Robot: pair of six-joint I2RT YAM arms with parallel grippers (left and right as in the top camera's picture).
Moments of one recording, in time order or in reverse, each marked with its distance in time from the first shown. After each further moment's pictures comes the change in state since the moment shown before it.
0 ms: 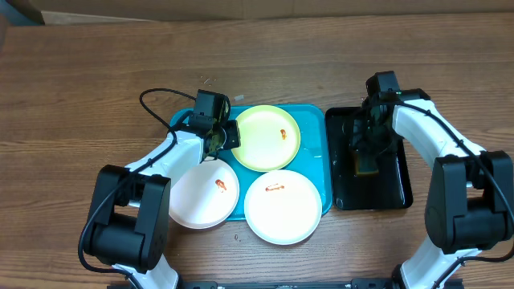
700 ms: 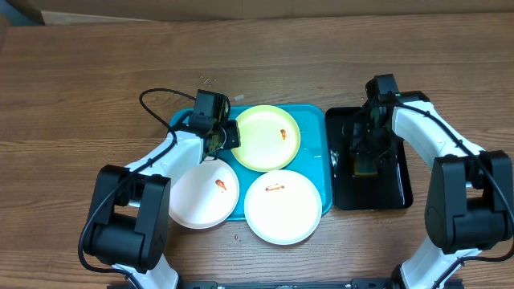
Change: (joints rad) left arm 0.000 0.000 0.000 0.000 0.003 0.000; right arm 0.000 0.000 -0.019 -0.010 0.000 0.003
